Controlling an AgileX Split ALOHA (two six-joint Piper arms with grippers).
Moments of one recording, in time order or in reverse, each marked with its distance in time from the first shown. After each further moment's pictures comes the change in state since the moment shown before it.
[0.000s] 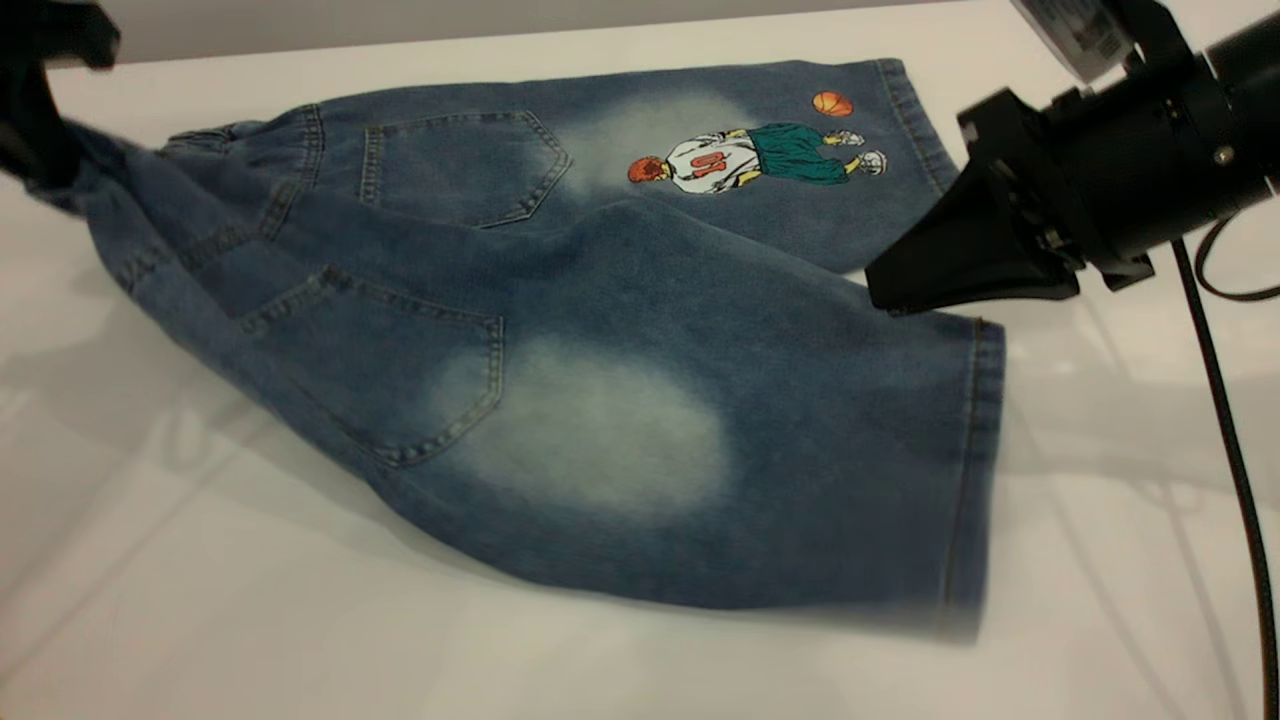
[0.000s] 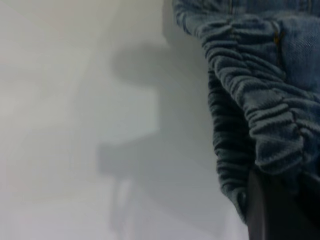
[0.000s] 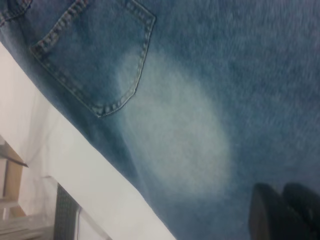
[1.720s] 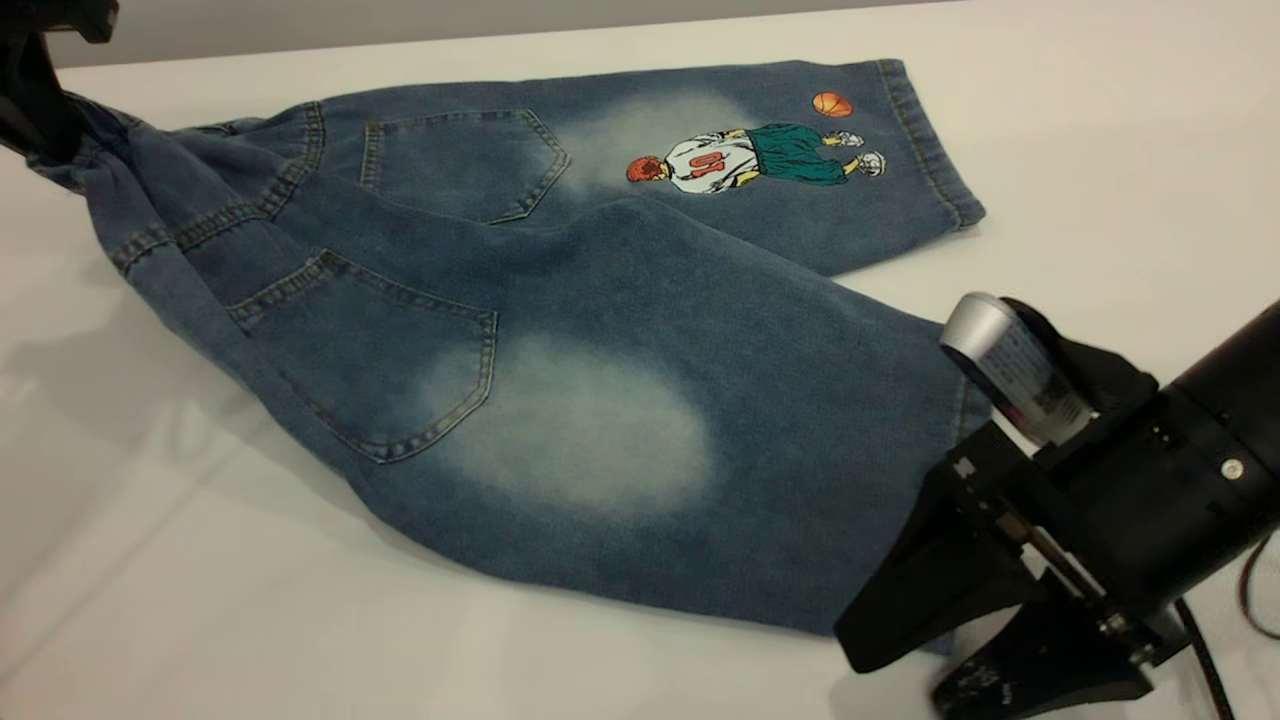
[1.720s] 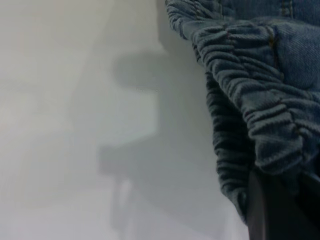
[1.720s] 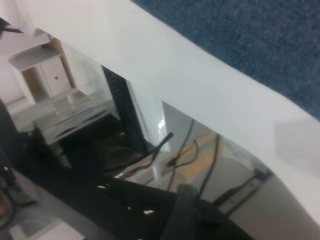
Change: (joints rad) left arm 0.000 0.000 -0.024 -0.020 0.021 0.050; right arm 0.091 0.258 0.167 -0.091 0.123 0.134
